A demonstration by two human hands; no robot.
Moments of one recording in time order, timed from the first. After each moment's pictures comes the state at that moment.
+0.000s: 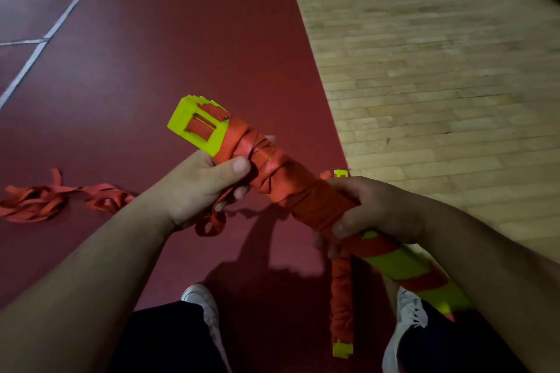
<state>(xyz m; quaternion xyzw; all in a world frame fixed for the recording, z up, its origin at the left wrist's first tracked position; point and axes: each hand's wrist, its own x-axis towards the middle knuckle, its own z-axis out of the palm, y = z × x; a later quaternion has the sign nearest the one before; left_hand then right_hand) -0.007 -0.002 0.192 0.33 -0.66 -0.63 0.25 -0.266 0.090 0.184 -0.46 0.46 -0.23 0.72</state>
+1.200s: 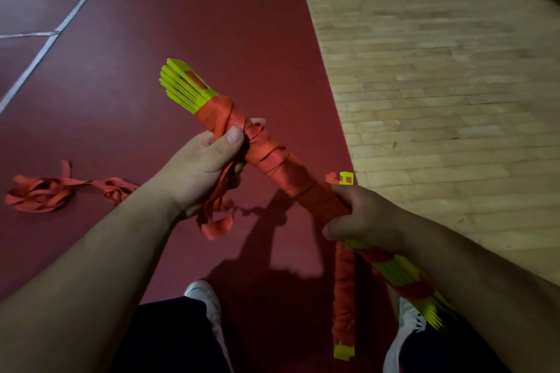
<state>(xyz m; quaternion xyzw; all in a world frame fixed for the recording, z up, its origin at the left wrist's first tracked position) 0.000 -0.008 0.196 0.36 -0.53 -0.70 0.32 -0.243 0.086 0.169 -0.55 0.58 -0.22 0.57</state>
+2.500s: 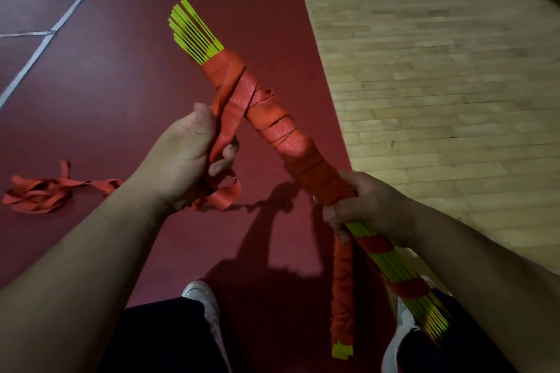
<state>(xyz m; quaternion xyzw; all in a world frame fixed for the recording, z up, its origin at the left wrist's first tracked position) 0.004 -0.011 0.206 0.37 -0.57 -0.64 0.36 -0.247 0.080 0.173 -0.49 0.52 -0.31 0.63</state>
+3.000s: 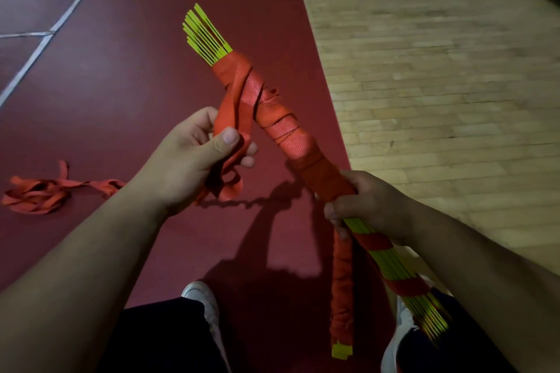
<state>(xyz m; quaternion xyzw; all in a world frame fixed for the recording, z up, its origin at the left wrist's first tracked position) 0.006 -0.007 0.205 0.35 -0.57 -0.65 0.36 -0.249 0.078 0.171 -0.48 0.55 -0.31 0.61</state>
